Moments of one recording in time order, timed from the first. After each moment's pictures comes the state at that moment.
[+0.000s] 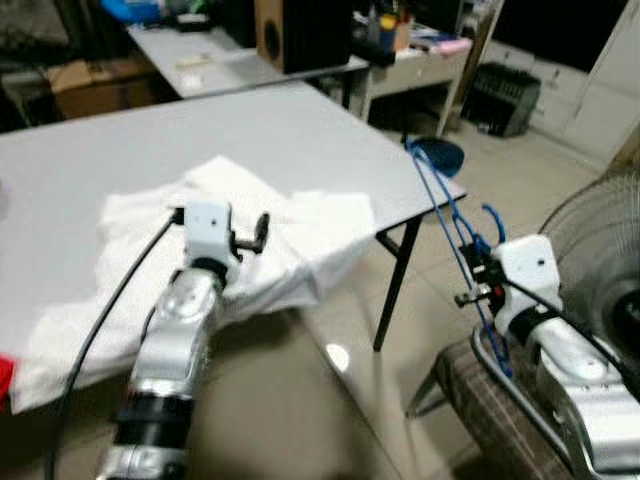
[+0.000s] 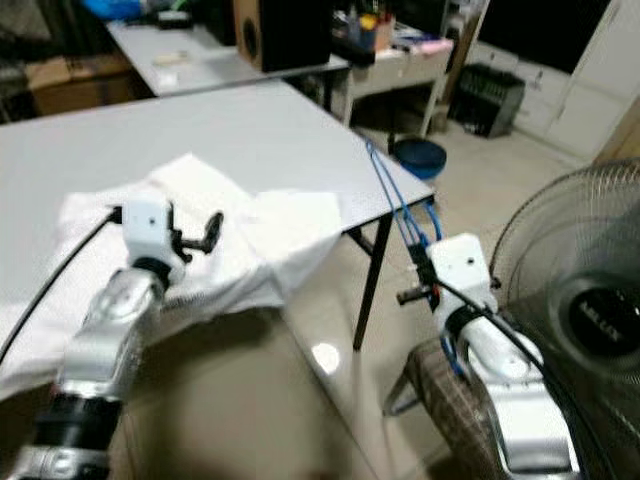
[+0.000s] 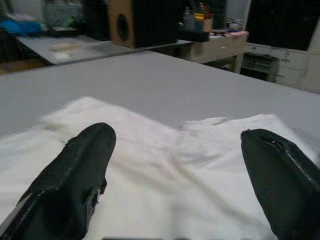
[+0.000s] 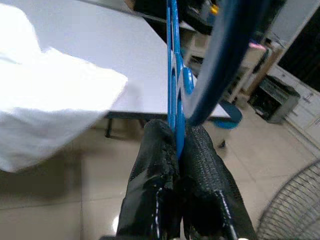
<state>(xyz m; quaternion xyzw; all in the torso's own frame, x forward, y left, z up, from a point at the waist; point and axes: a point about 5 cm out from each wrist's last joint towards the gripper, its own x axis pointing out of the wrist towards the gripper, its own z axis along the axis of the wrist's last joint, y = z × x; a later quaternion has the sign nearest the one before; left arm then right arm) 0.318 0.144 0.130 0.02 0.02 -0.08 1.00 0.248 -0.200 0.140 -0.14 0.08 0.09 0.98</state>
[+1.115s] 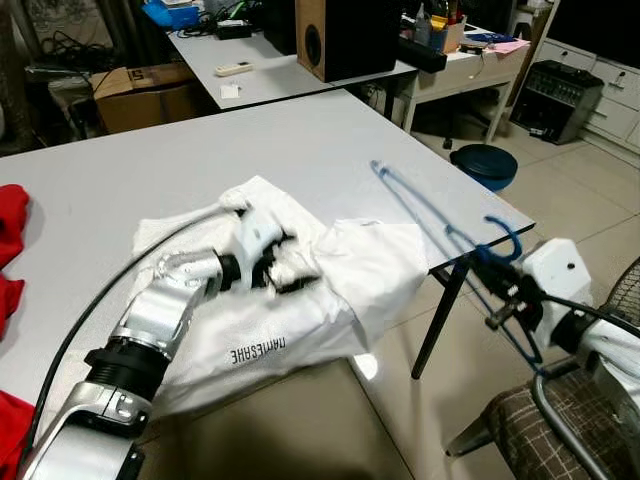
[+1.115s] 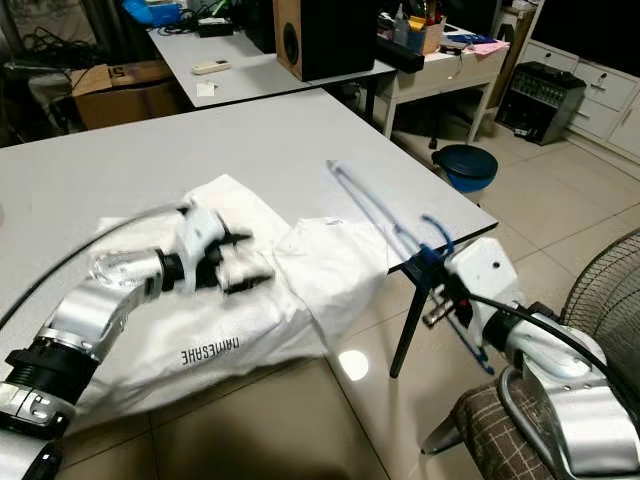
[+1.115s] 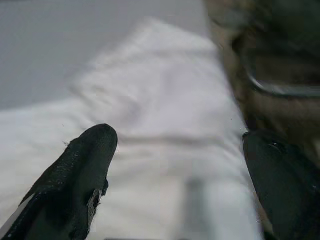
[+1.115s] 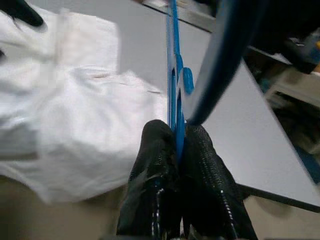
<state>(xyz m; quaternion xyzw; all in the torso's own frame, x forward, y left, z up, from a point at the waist) 0.324 0.140 0.120 0.16 0.16 -0.50 0.84 0.237 -0.217 0.160 -0.18 0.08 0.27 0.94</state>
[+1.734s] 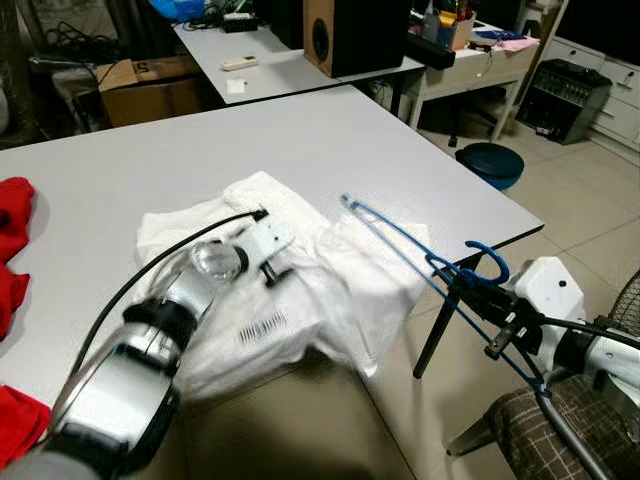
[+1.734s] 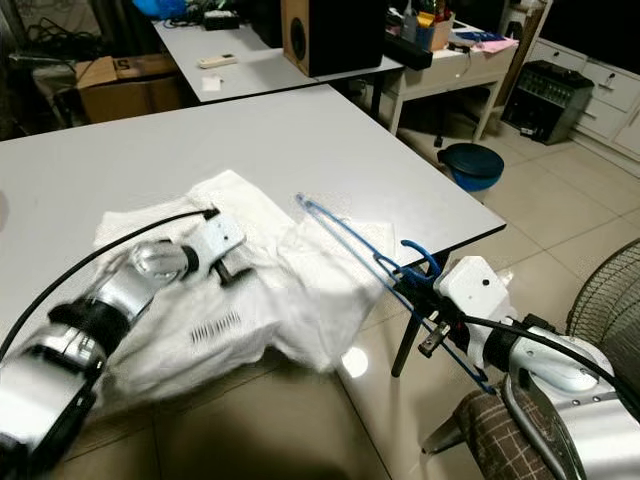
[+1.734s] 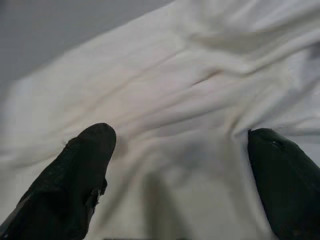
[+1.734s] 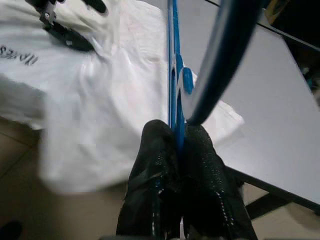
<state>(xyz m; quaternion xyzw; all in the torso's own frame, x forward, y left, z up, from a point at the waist) 0.374 0.154 0.103 0.40 0.19 -0.26 0.86 0.223 -0.213 0.158 -0.19 0.11 0.31 0.92</state>
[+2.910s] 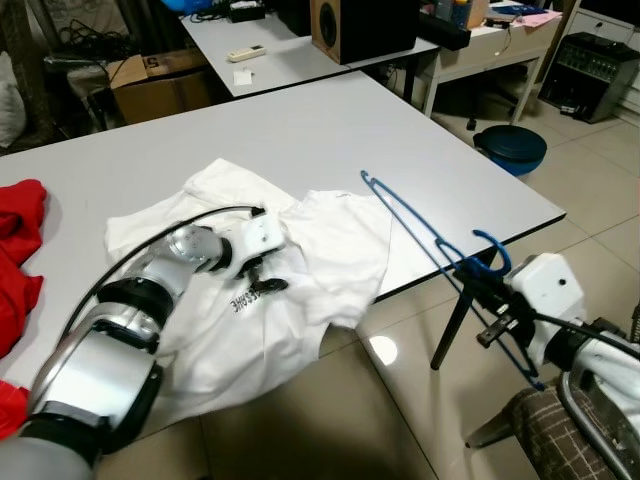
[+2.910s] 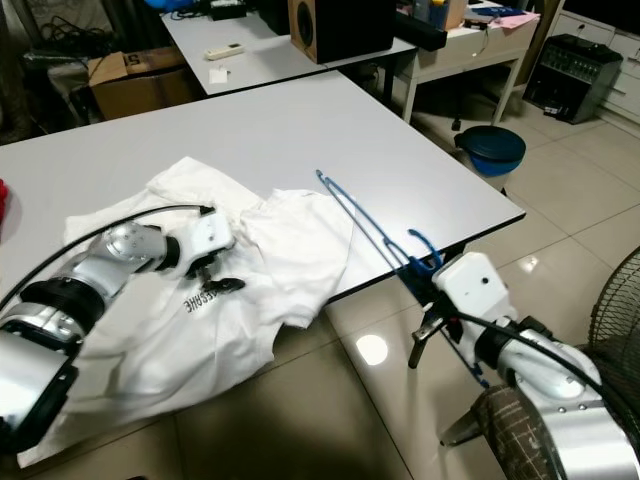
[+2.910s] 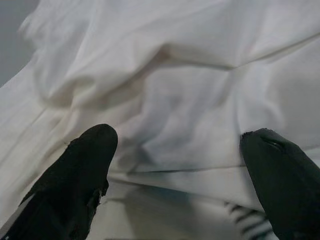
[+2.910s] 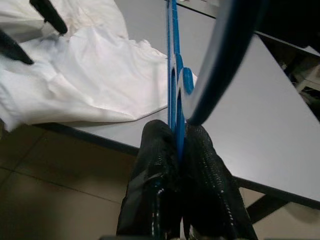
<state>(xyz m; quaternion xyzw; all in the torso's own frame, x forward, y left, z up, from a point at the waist) 0.365 0.173 0.121 0.39 0.21 -0.45 0.77 0.223 -0.203 0.155 -0.19 0.08 0.26 0.94</state>
